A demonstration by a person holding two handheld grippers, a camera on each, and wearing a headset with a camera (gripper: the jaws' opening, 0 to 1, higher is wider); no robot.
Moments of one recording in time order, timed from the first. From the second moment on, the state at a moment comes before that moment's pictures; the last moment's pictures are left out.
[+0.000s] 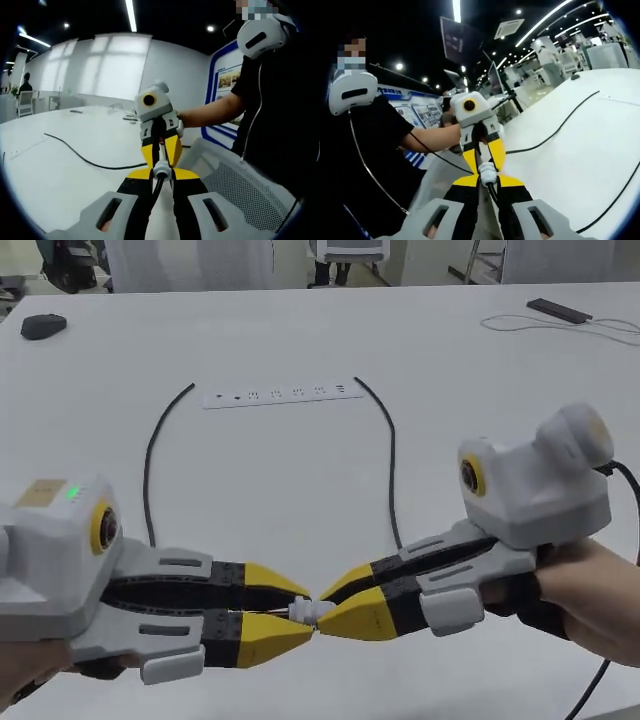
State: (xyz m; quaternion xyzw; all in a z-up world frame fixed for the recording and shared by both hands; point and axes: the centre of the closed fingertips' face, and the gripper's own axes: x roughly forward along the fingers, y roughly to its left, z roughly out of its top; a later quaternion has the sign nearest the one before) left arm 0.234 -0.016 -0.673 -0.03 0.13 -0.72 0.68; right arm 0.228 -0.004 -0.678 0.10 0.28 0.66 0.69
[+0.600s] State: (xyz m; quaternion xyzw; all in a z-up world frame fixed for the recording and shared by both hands) left arm 0.252 -0.010 -0.689 -0.15 0.26 -0.65 0.70; right arm 0.240 0.002 -0.694 -0.28 0.11 0.62 0.73
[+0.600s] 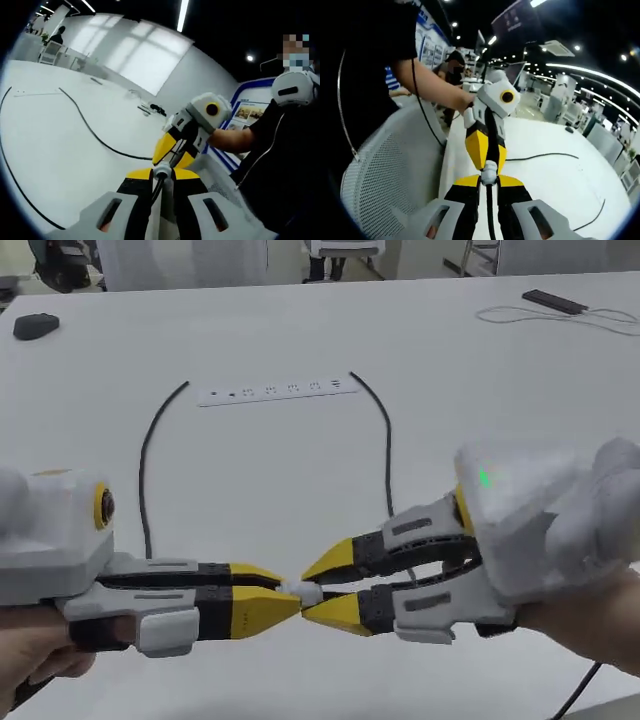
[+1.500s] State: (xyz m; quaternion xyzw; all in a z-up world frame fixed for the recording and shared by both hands) left arm 0.260 -0.009 -0.703 -0.04 0.21 -0.63 0.75; right arm 0.265 -0.036 -0.725 -0.30 0.21 0.52 0.77
